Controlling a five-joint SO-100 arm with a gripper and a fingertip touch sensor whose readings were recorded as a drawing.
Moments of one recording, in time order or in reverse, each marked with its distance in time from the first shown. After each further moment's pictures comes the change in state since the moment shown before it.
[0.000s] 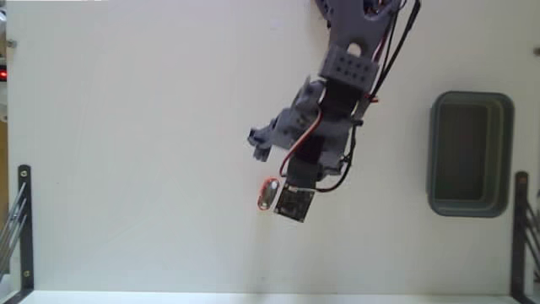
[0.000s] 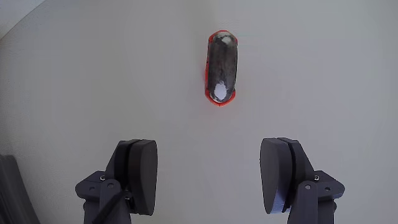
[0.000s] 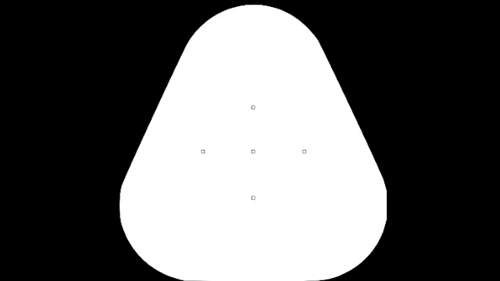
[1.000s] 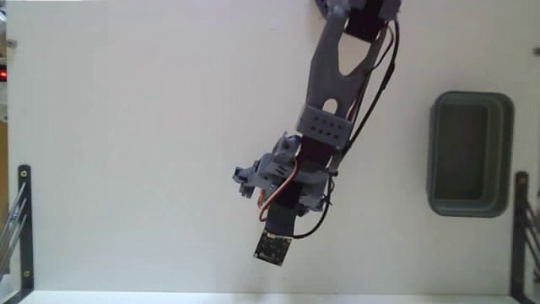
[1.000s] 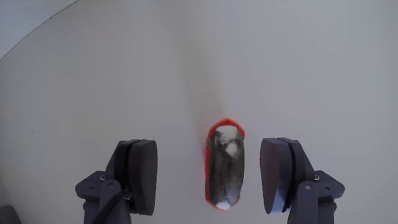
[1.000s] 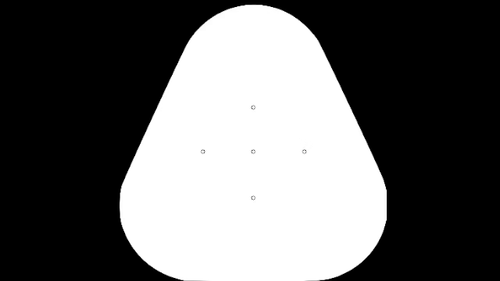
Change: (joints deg) arm 0.1 -28.8 -25.3 -3.6 0.0
